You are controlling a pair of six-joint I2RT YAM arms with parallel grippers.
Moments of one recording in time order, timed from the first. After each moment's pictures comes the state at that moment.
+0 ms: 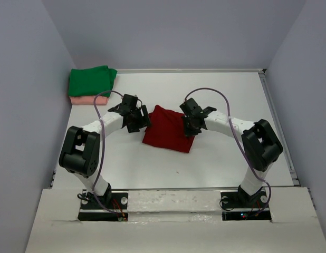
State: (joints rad) left arm -0.35 1.64 1.01 -0.36 0.13 -0.62; right arm 0.64 1.78 1.21 -0.56 0.09 0.46
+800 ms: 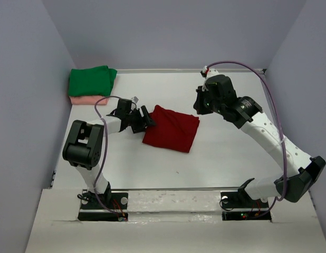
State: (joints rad) left arm -0.27 1.74 0.89 0.00 0.43 -0.66; right arm 0.64 1.37 1.49 -0.74 0.16 0.36
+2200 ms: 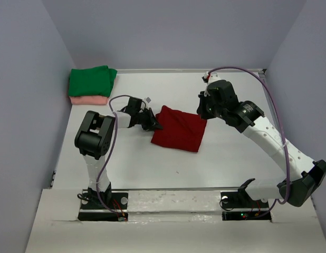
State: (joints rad) left arm -0.33 1.93 1.02 0.05 0.60 -0.68; right arm 0.64 1.30 1.41 -0.75 0.18 0.35
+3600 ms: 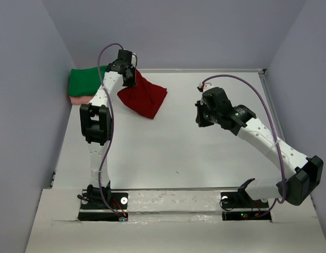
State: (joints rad) left arm -0.21 2.20 2.09 -0.76 -0.07 -0.11; right arm 0.64 1.32 1.29 -0.73 0.14 0.33
